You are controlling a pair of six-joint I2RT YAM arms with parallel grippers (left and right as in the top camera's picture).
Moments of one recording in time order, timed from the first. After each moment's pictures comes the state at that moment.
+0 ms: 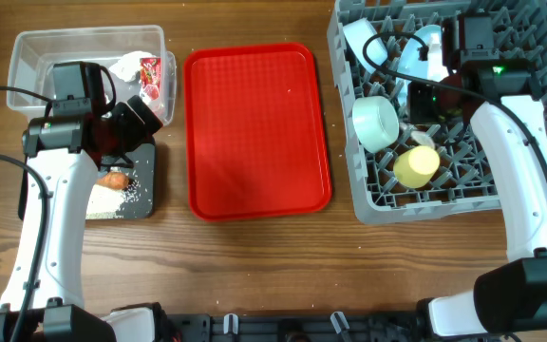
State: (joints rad) left arm 0.10 1.44 1.24 -0.94 0.02 -0.59; right arm 0.06 1.63 1.55 -1.12 0.05 0.01
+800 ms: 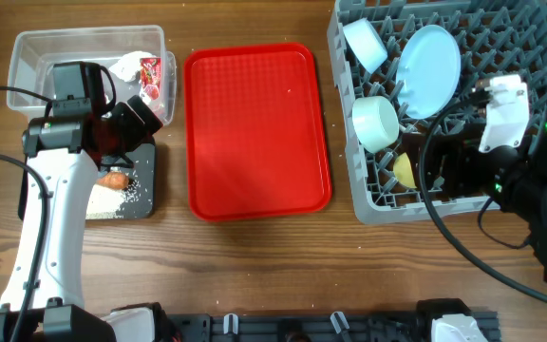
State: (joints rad) left arm 0.10 1.44 1.24 -0.94 0.02 -0.59; right arm 0.06 1.05 1.55 -1.23 -0.28 0.03
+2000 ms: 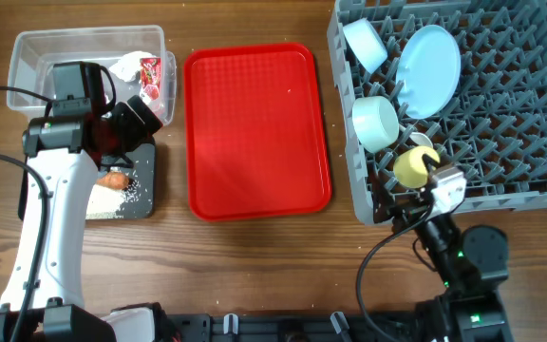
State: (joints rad) left arm 0.10 1.44 1.24 -0.94 0.02 -0.59; right arm 0.12 0.31 0.22 -0.01 -0.24 0.03
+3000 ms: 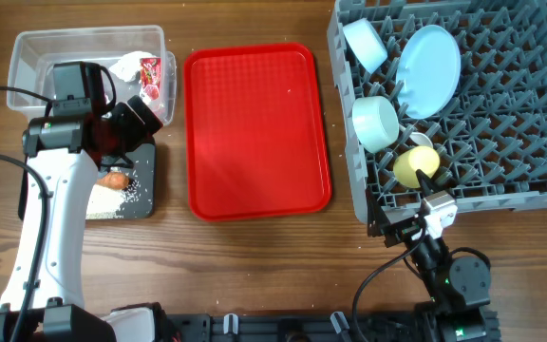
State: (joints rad) left arm 0.10 1.44 1.24 -0.94 0.02 -0.59; right arm 0.18 0.02 0.01 0.01 -0.18 0.05
